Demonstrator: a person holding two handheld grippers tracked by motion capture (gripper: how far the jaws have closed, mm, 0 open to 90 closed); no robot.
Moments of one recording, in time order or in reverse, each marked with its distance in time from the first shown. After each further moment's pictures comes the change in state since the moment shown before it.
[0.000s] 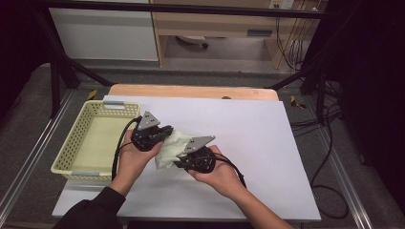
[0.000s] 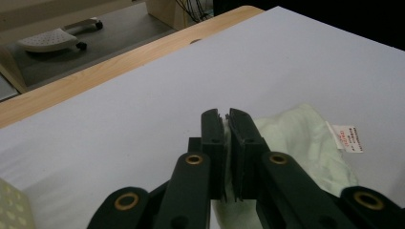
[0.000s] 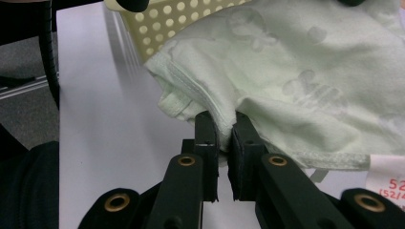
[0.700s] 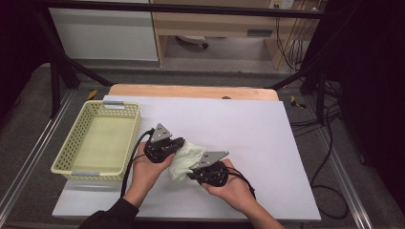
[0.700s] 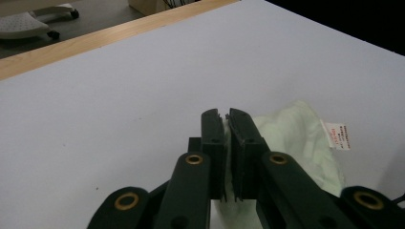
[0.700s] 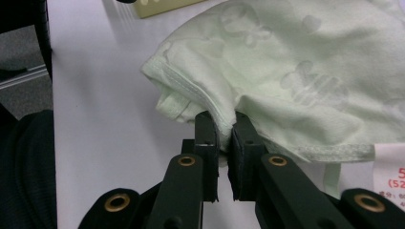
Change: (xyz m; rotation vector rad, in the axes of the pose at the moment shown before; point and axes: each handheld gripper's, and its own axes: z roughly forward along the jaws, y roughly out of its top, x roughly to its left) left arm -0.035 -0.021 0.026 0.005 -0.064 -0.034; right arm 0.005 -0.055 -0.013 0.015 -0.029 0.026
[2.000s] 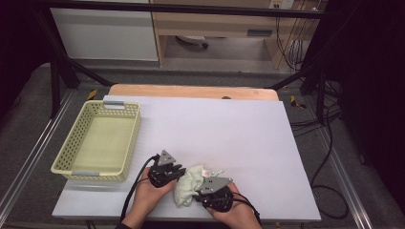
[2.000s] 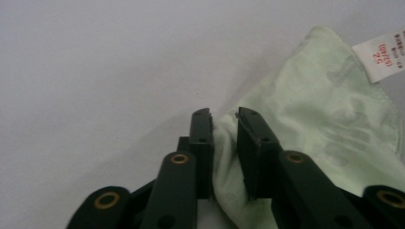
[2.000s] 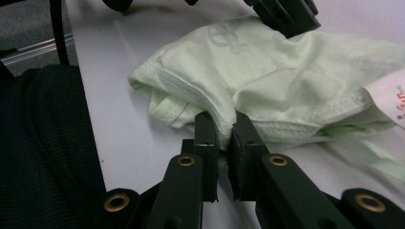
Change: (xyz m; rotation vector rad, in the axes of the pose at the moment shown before) left arm -0.028 -0.079 0.018 0.186 -0.051 -0.085; right arm 0.042 -0.056 -0.001 0.049 -0.035 0.003
